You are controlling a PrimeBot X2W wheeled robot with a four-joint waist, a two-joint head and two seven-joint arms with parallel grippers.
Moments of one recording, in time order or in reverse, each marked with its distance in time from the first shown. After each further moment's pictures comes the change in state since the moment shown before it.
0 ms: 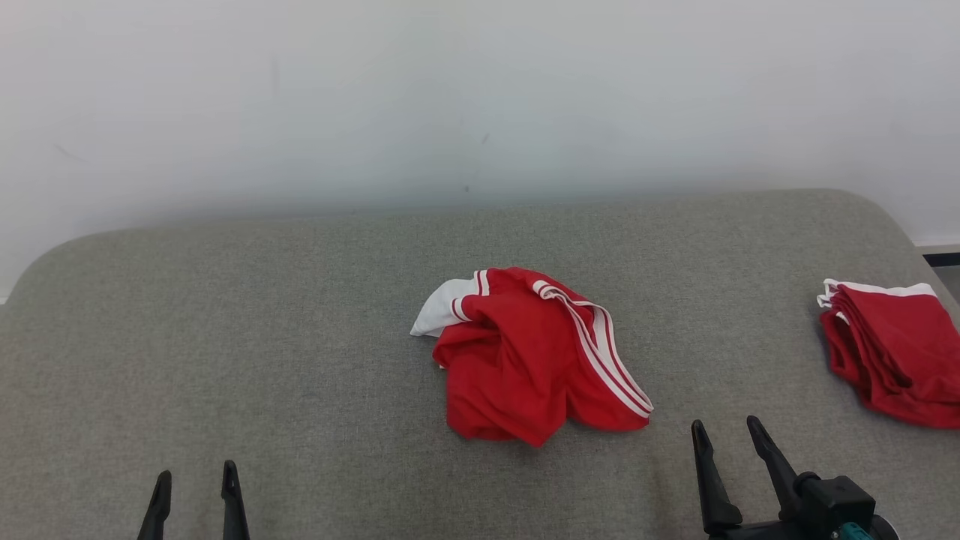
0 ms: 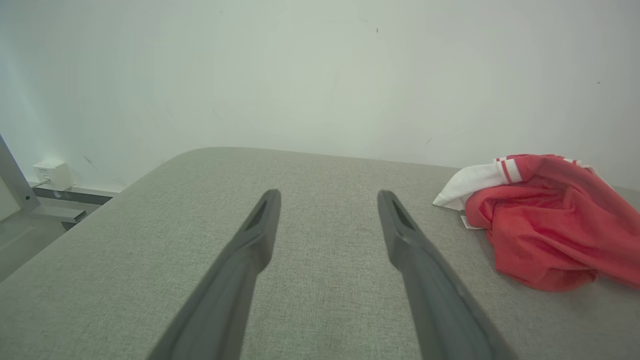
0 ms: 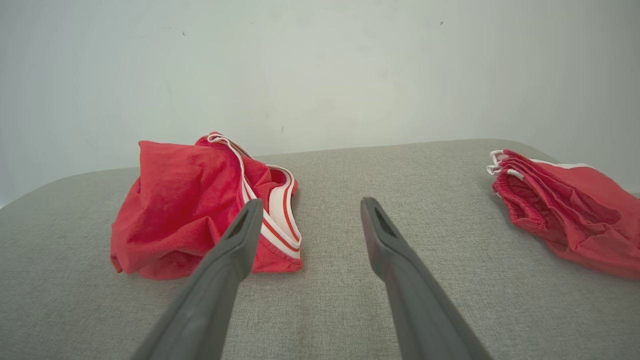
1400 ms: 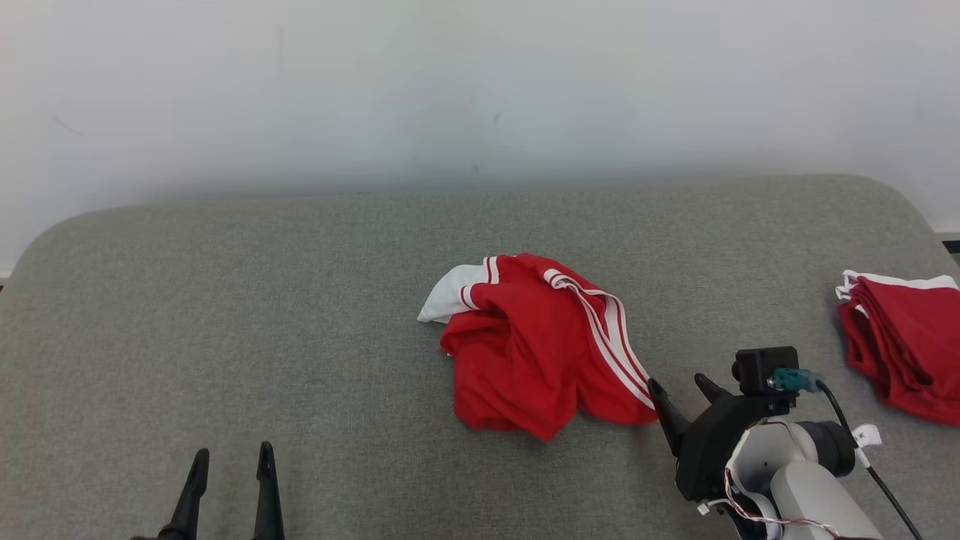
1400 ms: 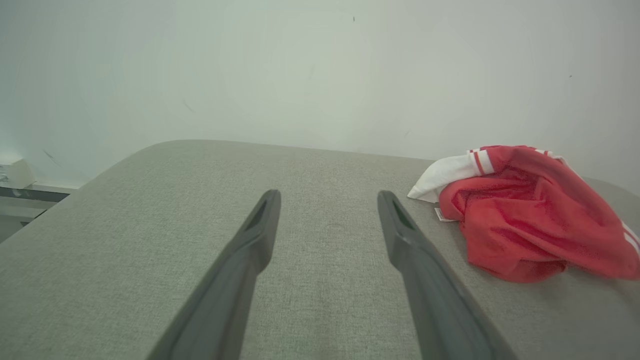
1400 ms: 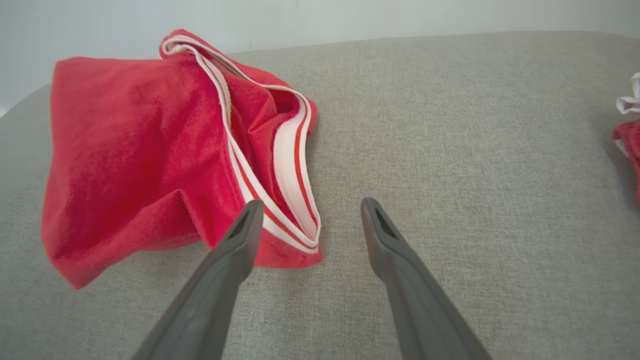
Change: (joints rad) left arm -0.035 -0.032 -0.031 0.021 0.019 -0.050 0.000; right arm -0.329 -0.073 0.120 0.262 0.160 0.000 0.429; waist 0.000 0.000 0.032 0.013
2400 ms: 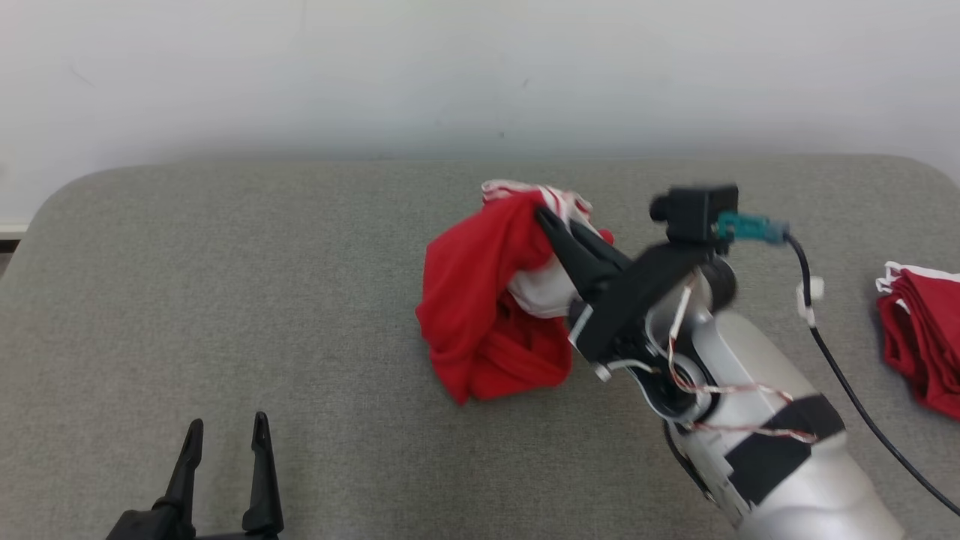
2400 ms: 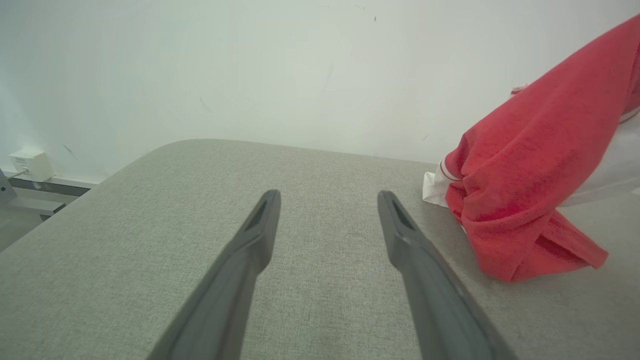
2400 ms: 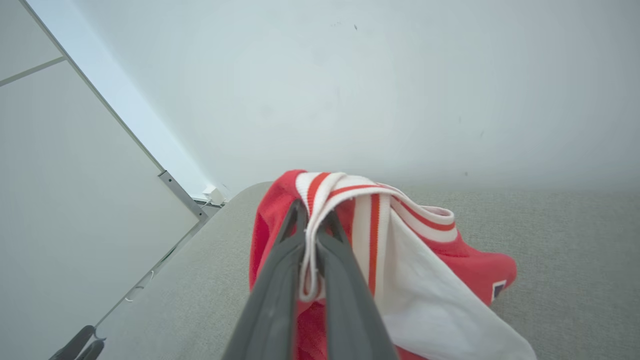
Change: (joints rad) left arm -0.071 -0.001 0.005 0.008 -0.006 0.007 0.000; right arm -0.343 -0.003 0.309 -0.059 0.429 0.000 -0.063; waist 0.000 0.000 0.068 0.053
